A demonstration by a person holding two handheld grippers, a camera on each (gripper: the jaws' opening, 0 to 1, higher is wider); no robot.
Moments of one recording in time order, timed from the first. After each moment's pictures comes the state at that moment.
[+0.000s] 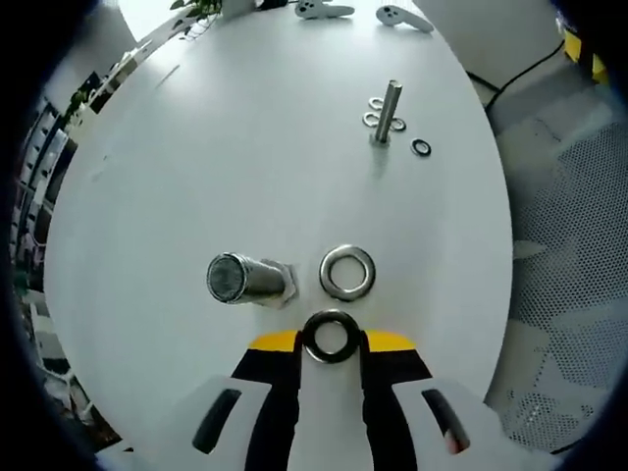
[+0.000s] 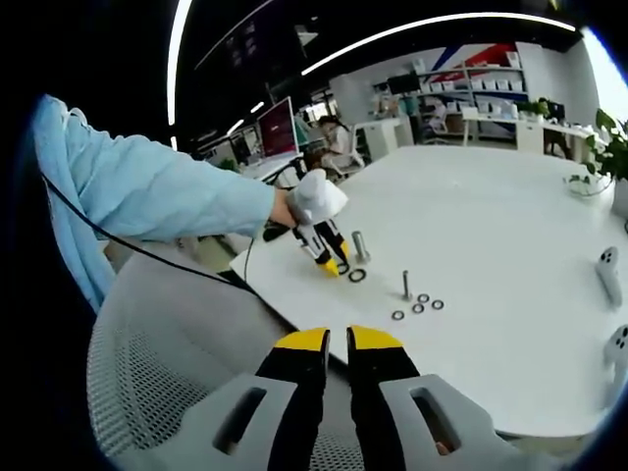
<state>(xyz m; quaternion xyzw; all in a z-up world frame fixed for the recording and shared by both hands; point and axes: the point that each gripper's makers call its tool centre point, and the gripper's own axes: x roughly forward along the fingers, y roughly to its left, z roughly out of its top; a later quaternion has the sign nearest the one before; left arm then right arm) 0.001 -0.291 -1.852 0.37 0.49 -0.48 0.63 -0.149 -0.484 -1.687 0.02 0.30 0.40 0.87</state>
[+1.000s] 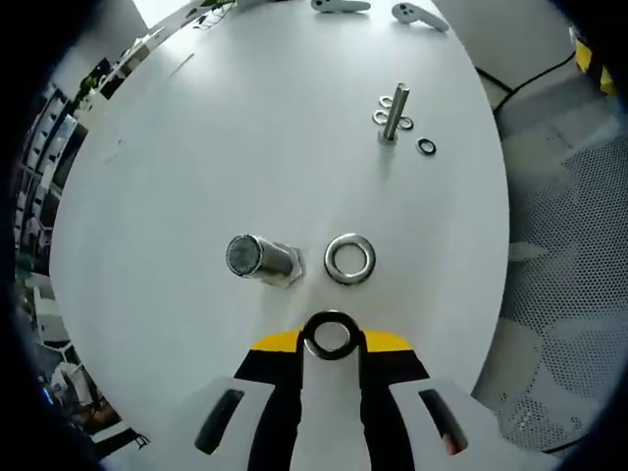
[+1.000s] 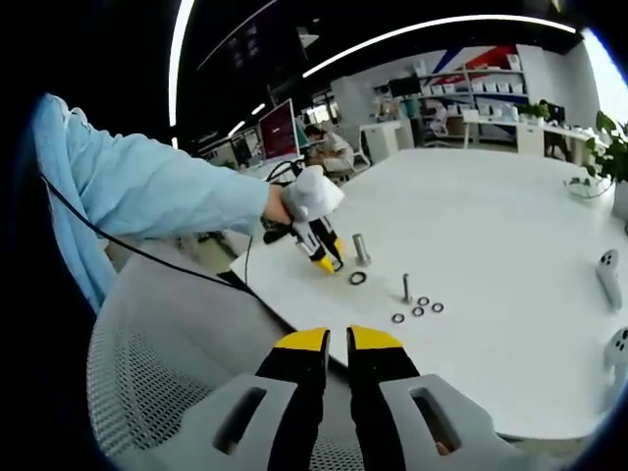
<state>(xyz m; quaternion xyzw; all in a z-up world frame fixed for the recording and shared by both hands) -0.004 -0.280 -1.834 0.38 0.51 -0.45 0.63 -0.148 -0.483 -1.685 0.02 0.30 0.40 0.87</state>
